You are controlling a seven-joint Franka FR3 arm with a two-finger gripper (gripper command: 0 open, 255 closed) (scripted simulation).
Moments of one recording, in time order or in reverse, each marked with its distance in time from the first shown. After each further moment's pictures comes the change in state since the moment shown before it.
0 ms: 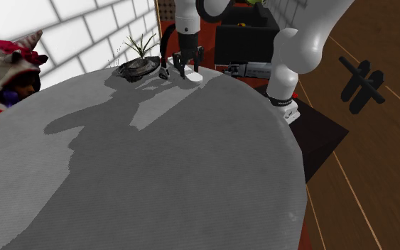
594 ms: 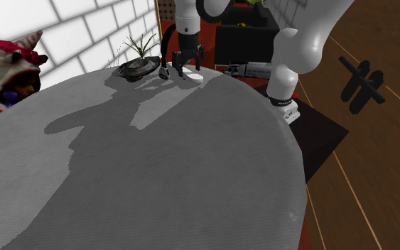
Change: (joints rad) arm 0.000 0.000 0.000 -0.001 0.000 0.001 0.000
